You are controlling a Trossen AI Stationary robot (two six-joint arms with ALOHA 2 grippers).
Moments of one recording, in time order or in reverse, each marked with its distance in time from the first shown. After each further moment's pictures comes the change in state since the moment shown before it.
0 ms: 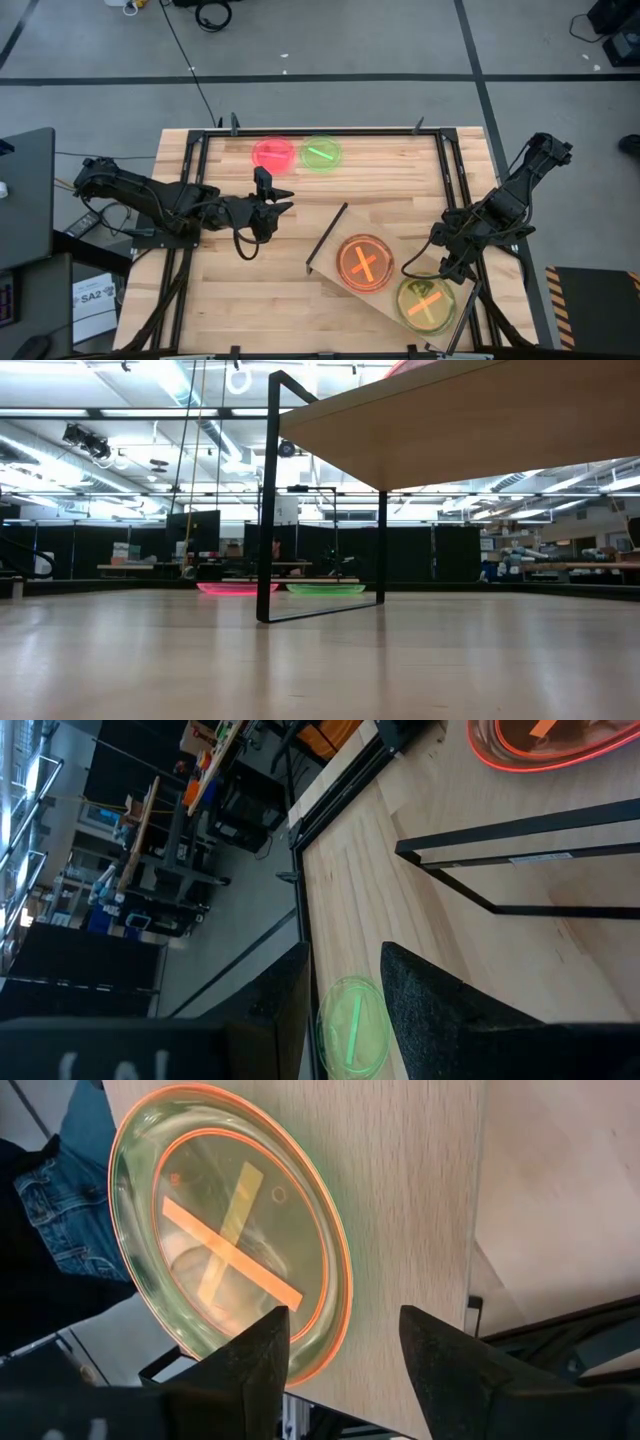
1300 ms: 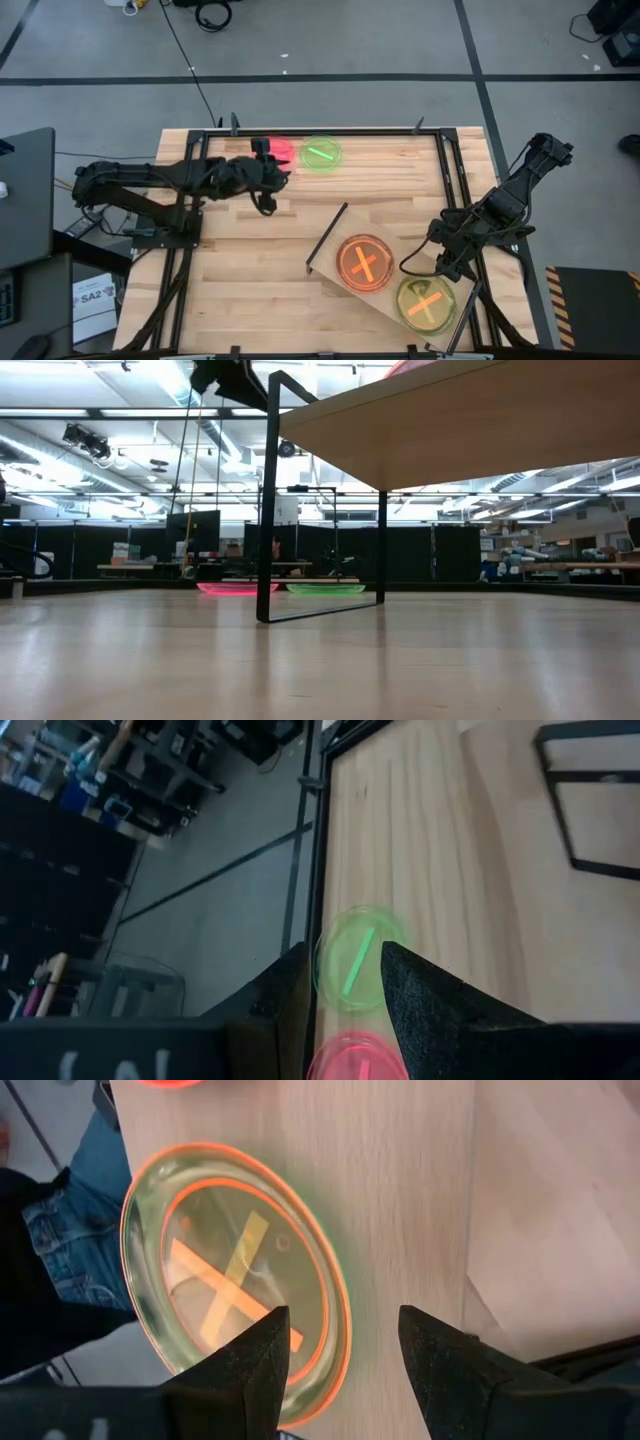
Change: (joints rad) left arm 0.310 -0.001 -0.009 -0.047 0.133 -0.131; right arm -0.018 0.000 0.000 0.013 0.087 -0.032
